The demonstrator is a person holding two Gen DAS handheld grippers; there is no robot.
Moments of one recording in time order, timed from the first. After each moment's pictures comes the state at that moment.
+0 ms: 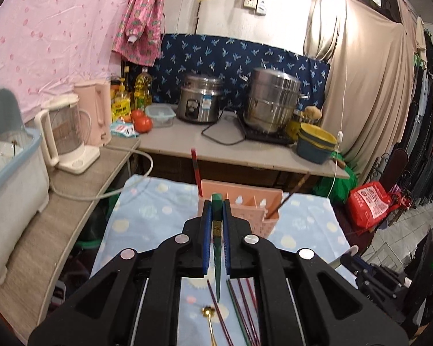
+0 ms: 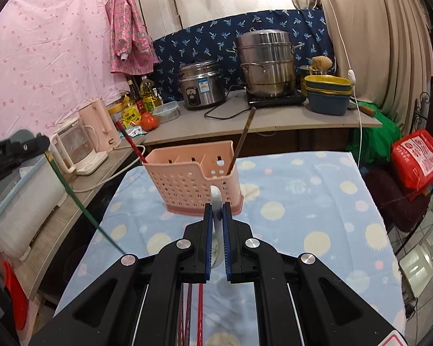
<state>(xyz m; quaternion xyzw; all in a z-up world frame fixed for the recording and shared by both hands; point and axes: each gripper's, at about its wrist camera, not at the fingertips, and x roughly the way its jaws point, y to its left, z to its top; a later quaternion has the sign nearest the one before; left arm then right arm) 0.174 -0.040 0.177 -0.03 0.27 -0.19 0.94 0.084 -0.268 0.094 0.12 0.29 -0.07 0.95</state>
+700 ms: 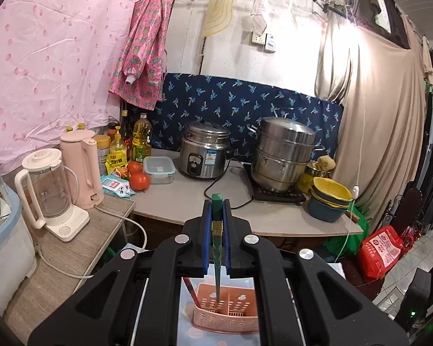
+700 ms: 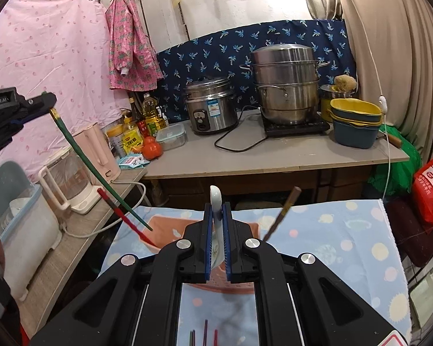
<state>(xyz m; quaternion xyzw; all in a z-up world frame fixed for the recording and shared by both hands) 0.299 -0.081 0.237 -0.06 0.19 -0.17 0.97 0.227 -0.280 0.129 0.12 0.26 -0.05 0.96</state>
